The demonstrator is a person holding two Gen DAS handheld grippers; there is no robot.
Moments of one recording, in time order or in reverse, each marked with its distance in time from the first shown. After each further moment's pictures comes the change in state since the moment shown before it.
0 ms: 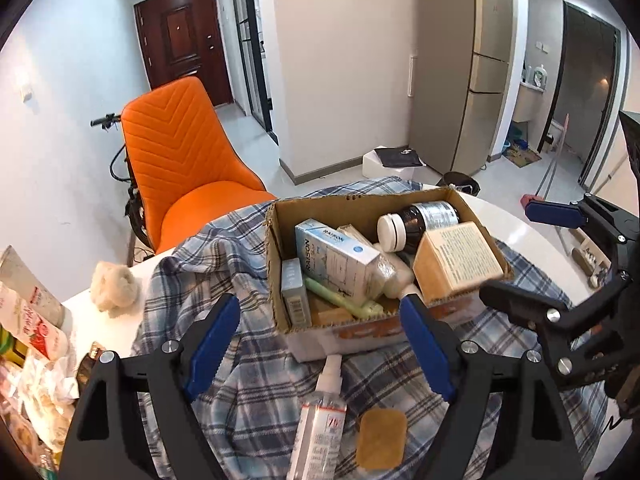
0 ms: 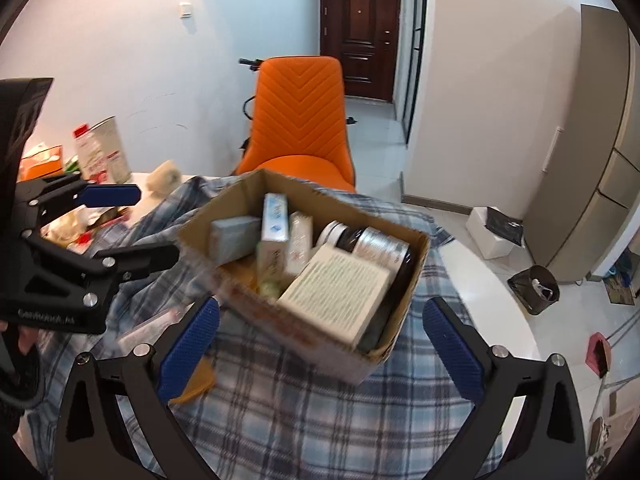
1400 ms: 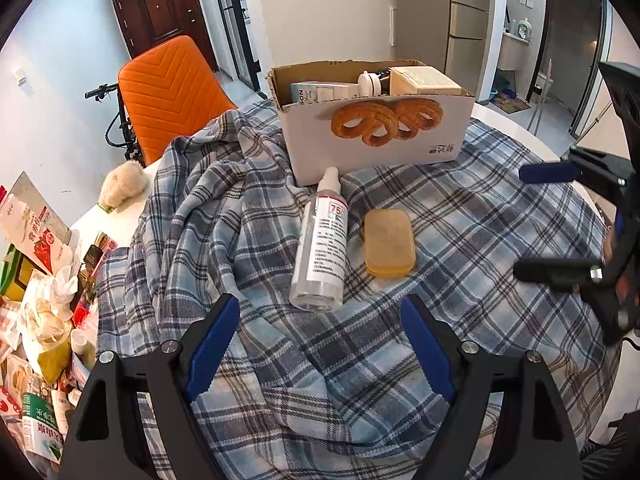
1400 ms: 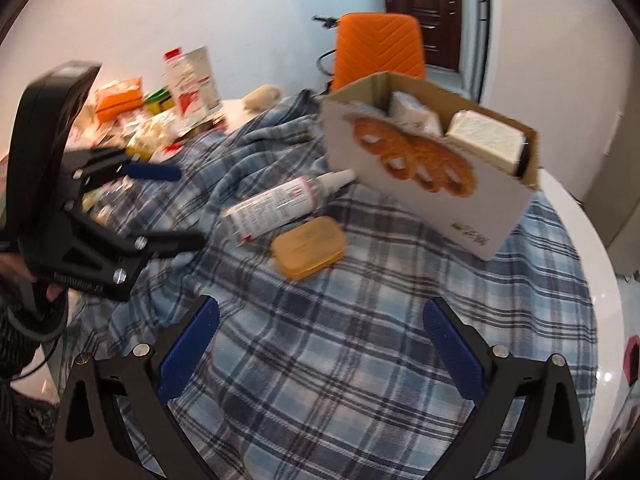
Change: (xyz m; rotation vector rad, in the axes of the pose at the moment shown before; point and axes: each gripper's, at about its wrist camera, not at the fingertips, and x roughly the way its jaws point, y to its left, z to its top) left arm -0.040 0.005 -0.135 0.065 0.140 -0.012; right arm -0.017 0.077 -0.098 -0.087 0.138 0.241
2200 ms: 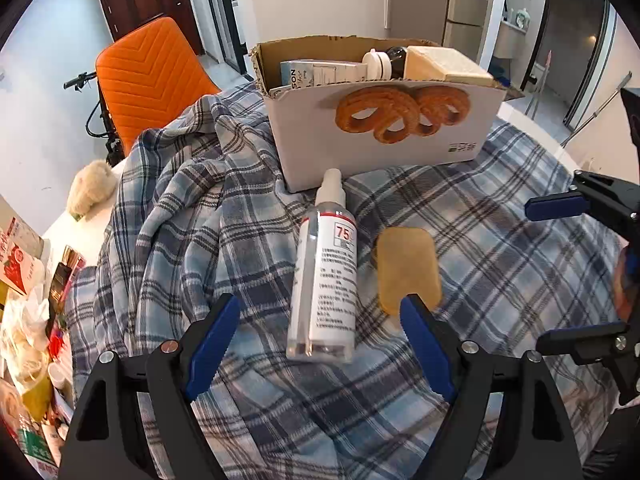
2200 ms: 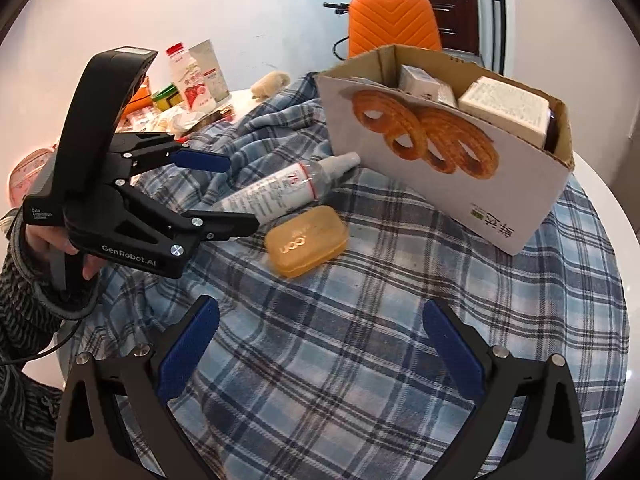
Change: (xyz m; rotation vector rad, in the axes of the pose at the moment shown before) left arm 0.056 0.009 0.028 0.016 0.079 -0.049; right arm 0.026 -0.027 0.000 0.041 0.034 0.097
